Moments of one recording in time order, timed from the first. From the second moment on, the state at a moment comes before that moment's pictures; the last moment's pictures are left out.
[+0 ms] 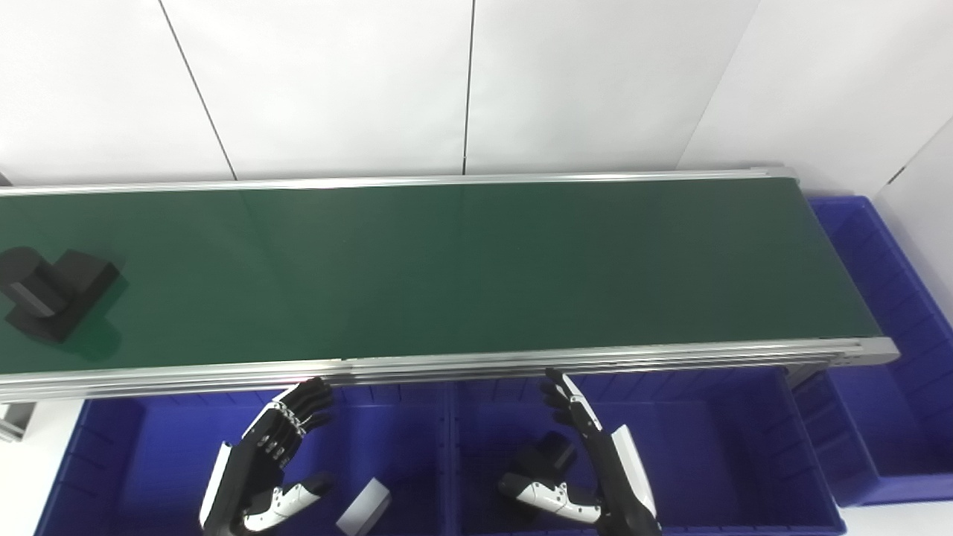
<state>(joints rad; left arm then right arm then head) 0.36 -0.12 0.24 0.13 -0.08 -0.43 -0.59 0.48 -0.04 0.23 -0.06 -0.41 -0.29 -0.15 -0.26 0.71</state>
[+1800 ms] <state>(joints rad) 0.37 0.07 -0.25 0.14 0.10 -0.44 -0.03 0.48 -0.13 0.18 0.01 -0.29 -0.40 -0.13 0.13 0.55</state>
